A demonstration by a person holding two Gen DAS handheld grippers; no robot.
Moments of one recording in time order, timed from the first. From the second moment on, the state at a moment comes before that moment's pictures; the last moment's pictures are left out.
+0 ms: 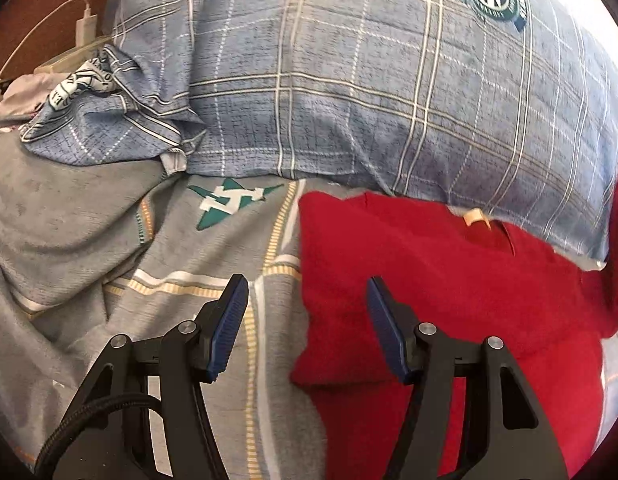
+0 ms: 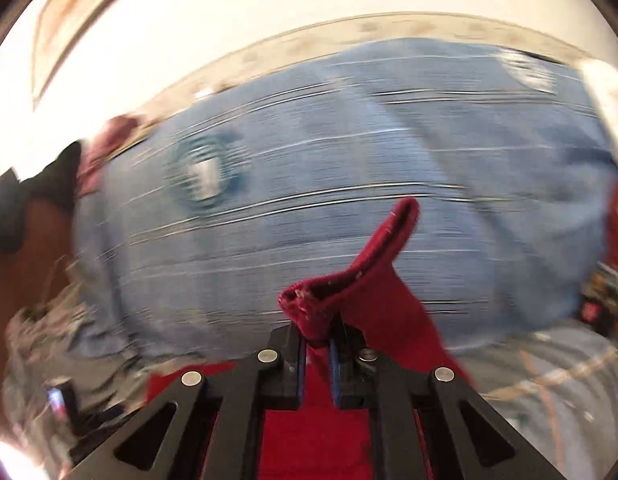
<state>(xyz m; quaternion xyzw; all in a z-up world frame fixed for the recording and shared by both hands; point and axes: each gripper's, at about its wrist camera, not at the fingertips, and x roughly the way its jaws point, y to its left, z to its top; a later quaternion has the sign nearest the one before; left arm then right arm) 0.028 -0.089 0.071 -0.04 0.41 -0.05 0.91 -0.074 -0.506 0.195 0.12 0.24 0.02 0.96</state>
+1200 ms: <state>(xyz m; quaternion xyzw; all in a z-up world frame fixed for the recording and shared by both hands) 0.031 -0.114 0.062 -0.07 0.42 -0.15 0.89 -0.114 -0.501 0.043 0.02 0.43 -0.05 0.90</state>
